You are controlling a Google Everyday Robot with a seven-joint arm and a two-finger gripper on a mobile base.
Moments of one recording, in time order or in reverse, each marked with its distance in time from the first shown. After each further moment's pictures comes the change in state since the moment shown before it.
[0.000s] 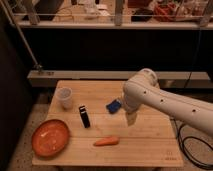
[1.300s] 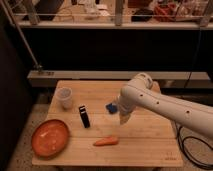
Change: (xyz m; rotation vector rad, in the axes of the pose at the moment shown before) arm -0.021 -0.010 0.025 0.035 -0.072 0.012
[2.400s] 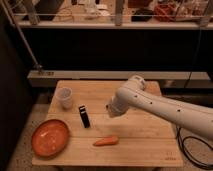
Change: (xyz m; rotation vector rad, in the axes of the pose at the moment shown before) arm -0.035 -0.013 0.030 0.005 -0.089 -0.027
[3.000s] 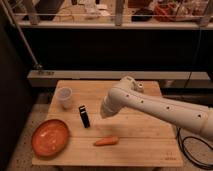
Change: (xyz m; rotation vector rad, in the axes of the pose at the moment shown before) arm -0.031 -0.013 0.026 -0.009 -0.053 -0.022
